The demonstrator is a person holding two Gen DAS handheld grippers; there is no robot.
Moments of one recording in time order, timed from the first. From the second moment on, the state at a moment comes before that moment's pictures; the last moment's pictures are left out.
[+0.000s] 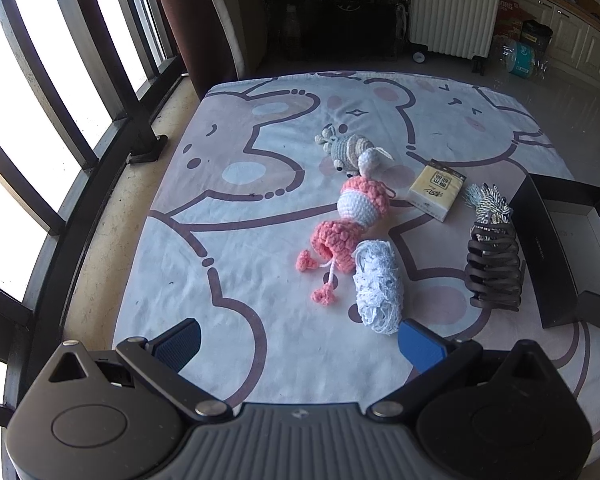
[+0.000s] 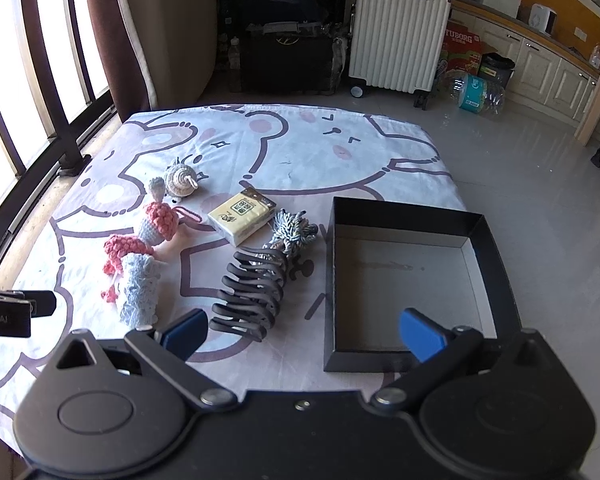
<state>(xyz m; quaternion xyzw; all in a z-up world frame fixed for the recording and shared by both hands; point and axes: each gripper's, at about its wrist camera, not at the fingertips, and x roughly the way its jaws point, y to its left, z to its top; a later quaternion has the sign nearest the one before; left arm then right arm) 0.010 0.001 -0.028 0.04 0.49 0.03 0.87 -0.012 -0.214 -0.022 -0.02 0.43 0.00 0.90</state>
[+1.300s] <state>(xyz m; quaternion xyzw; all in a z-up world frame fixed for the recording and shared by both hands) 0.011 0.017 -0.111 0.03 0.53 0.04 0.84 -0.005 -0.191 -0.100 -0.03 0.49 0.02 0.87</state>
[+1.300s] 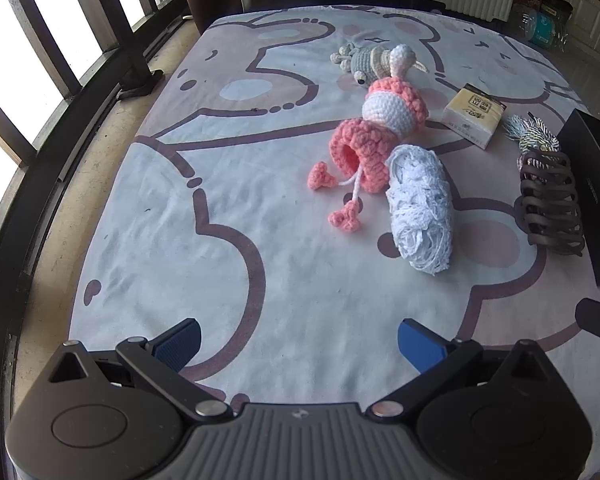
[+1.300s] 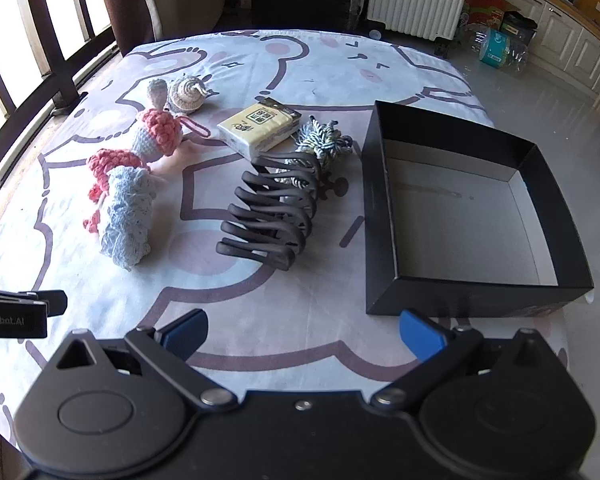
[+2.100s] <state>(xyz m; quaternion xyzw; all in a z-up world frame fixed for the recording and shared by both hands) 0.039 -0.004 -0.105 0.03 0.47 -0.01 0.88 0.043 -0.201 -0.093 0.08 0.44 0.05 0.89</state>
